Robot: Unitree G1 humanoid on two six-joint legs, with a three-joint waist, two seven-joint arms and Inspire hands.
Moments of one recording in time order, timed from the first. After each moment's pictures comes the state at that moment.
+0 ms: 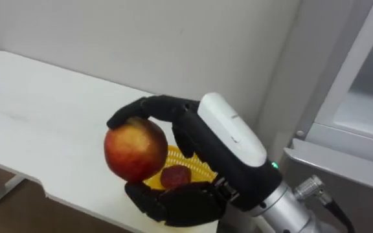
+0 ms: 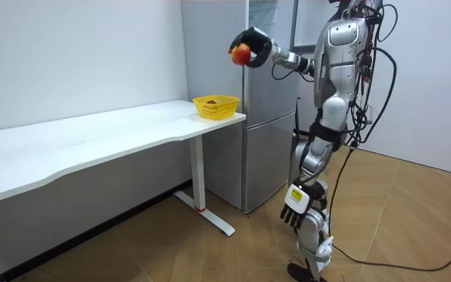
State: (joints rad) left arm 0.13 0.30 -0.08 1.17 0.35 0.00 -0.09; right arm -0.36 -0.39 0.41 -0.28 -0.43 -0.19 -0.01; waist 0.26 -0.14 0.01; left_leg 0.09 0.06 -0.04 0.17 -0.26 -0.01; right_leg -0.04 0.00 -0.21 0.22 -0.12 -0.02
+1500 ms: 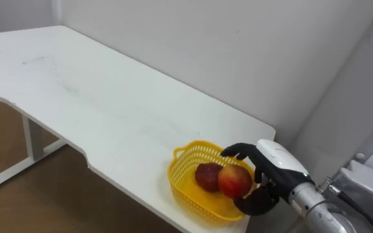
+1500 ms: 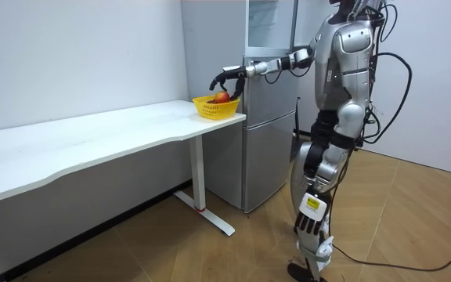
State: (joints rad) left arm 0.17 0.36 -0.08 1.09 0.36 0.04 -0.13; right arm -0.53 -0.53 0.41 0.47 -0.39 -0.14 -0.07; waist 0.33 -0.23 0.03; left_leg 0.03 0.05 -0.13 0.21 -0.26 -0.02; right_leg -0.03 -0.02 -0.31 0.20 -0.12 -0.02
